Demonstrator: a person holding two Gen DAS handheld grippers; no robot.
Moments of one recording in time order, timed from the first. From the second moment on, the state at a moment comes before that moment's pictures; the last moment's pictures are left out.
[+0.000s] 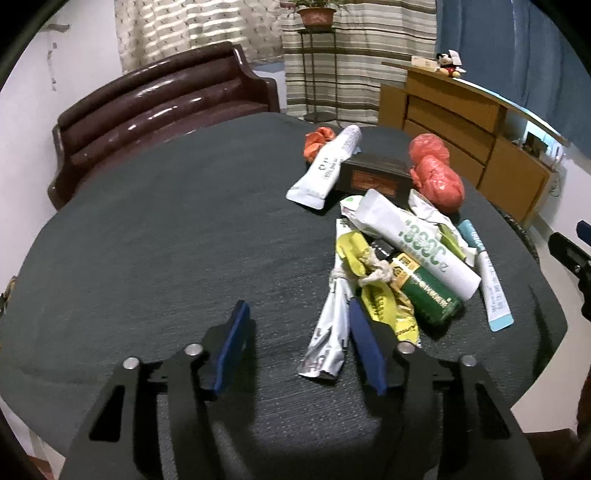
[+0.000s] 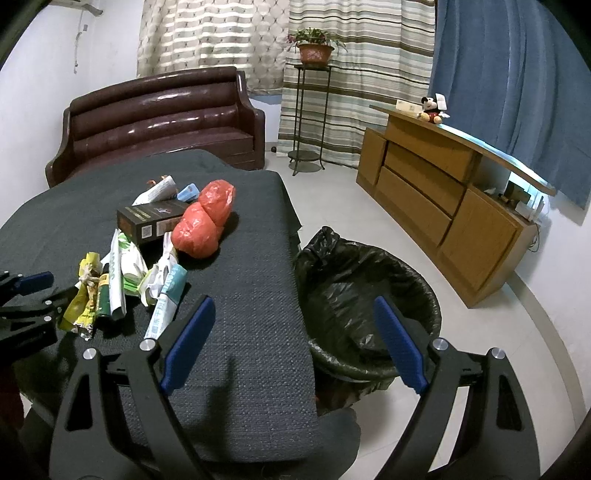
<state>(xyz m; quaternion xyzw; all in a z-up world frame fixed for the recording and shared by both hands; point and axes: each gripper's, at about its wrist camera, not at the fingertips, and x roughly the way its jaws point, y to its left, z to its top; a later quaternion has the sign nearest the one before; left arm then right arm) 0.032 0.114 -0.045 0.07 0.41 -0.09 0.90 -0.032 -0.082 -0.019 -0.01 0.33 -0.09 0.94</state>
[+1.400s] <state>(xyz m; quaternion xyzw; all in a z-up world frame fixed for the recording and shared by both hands) 0.040 0.133 -0.047 0.02 0.42 -0.08 0.90 -0.034 -0.077 -0.024 -0.01 0.33 -0.09 0.94</state>
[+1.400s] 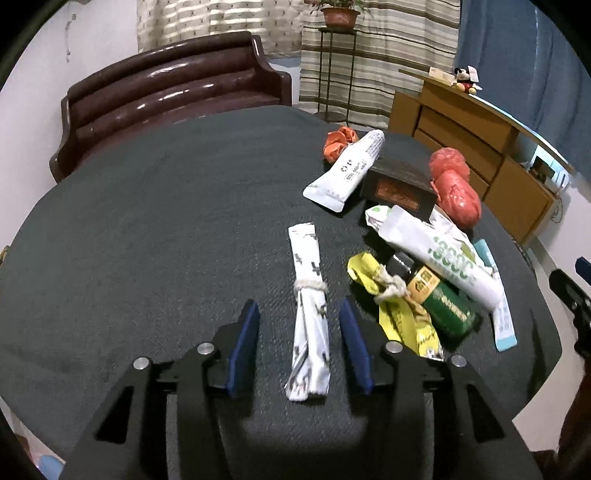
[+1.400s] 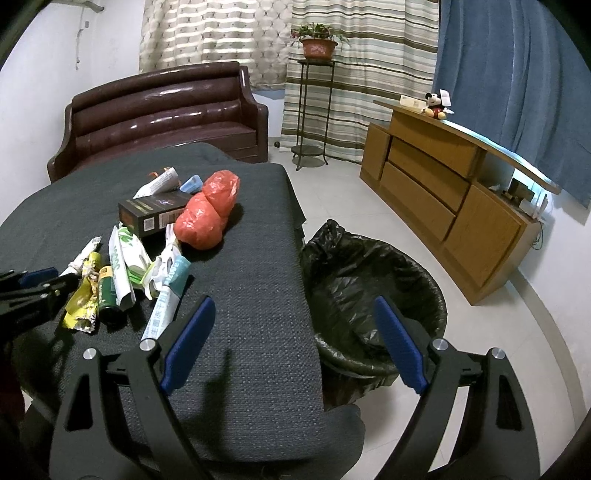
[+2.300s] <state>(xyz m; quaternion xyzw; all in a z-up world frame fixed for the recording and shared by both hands) 0.026 0.198 -0.041 0.04 0.40 0.00 0.91 -0.012 -0.005 -0.014 -0.02 0.34 0.03 0.94</state>
